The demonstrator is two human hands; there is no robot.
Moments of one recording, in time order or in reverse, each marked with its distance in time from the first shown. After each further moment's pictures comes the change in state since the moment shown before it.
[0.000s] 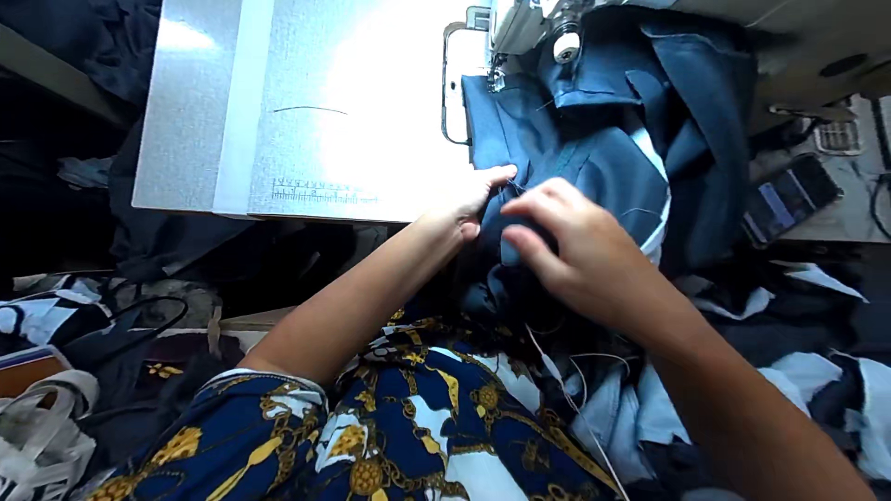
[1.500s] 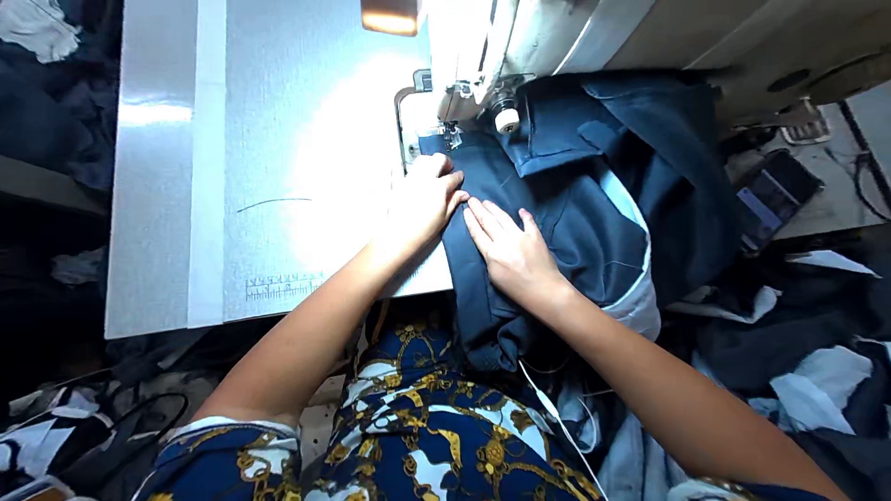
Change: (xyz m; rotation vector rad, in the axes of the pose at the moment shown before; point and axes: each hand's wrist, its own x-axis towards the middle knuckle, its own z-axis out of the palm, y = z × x) left_hand 0.026 0.091 -0.013 1.767 -0.084 0.741; right_hand 0.055 0.083 0.082 -0.439 0.149 0.055
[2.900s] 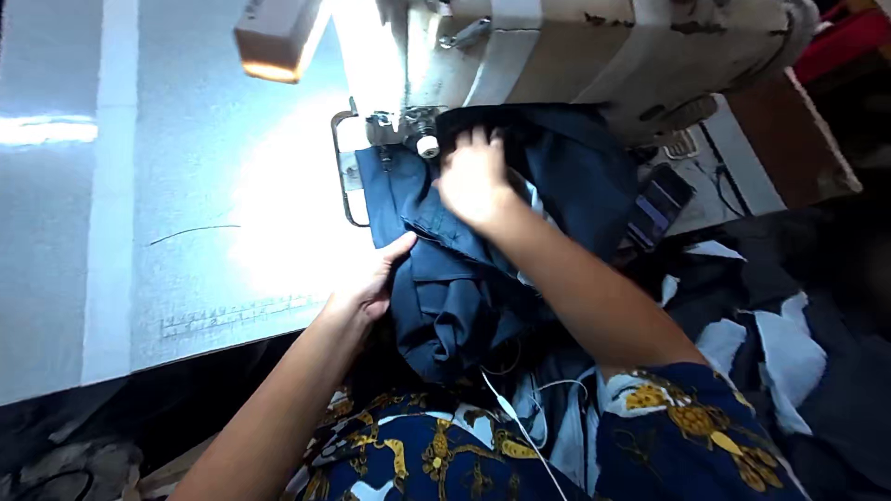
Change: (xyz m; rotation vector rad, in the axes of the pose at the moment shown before) left_hand -0.034 0.092 -0.027 -1.438 0.079 -1.208; right_hand 0.094 0.032 -0.086 -0.029 -0.389 0.404
